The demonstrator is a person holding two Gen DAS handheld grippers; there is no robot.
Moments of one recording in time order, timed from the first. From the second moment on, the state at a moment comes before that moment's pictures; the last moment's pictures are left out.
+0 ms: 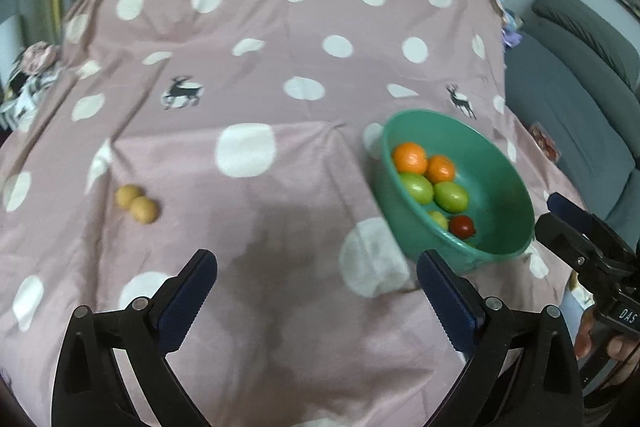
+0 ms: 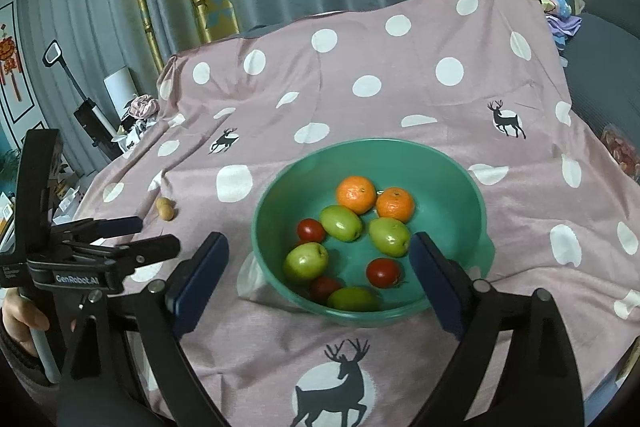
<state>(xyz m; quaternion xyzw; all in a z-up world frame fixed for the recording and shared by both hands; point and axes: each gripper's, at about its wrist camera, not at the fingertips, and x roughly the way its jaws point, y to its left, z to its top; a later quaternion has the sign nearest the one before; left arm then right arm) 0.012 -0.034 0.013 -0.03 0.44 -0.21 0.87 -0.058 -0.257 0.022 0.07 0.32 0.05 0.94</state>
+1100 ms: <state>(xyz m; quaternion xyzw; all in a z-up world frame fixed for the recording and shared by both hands) -0.010 0.034 -0.015 -0.03 0.45 -0.15 0.88 -0.056 -0.195 0.031 0.00 0.34 0.07 0.94</state>
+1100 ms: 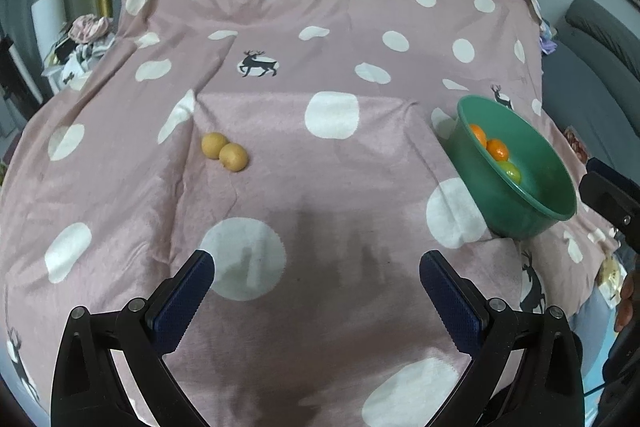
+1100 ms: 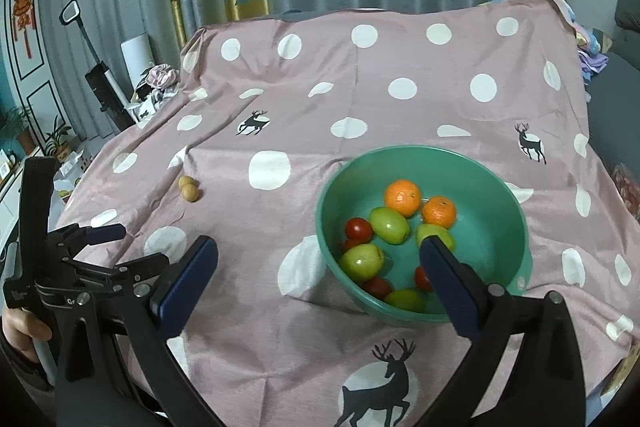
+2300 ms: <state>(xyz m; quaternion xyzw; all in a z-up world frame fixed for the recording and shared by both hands) 0.002 0.085 -0.020 -0.07 0.43 -0.15 0.89 -0.027 -0.143 0.018 -0.04 0.37 0.11 0.92</state>
